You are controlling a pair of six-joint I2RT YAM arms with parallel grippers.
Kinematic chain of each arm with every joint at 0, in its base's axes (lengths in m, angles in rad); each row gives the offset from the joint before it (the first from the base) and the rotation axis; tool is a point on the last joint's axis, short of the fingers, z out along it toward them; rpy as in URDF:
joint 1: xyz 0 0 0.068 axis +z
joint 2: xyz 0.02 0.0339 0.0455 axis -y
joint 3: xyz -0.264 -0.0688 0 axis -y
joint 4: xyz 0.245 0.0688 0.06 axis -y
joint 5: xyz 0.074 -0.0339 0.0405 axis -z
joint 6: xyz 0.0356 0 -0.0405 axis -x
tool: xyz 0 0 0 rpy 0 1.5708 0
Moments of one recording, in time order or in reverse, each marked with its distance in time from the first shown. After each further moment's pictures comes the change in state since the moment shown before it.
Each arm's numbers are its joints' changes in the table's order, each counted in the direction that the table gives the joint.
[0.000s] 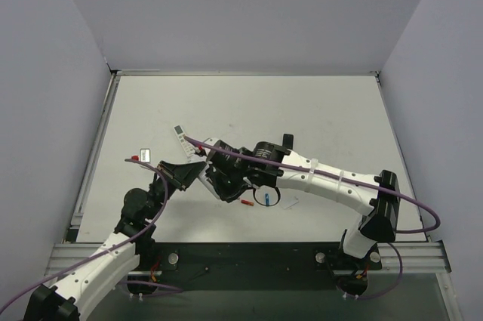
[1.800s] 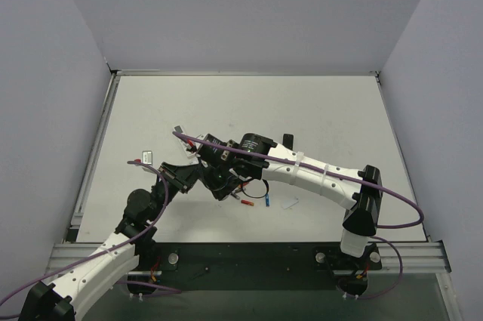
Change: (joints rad) left arm -0.063 0.006 -0.008 -0.032 -0.084 0.061; right arm -0.020 -0.132 0.193 -0.126 -0.005 0.029
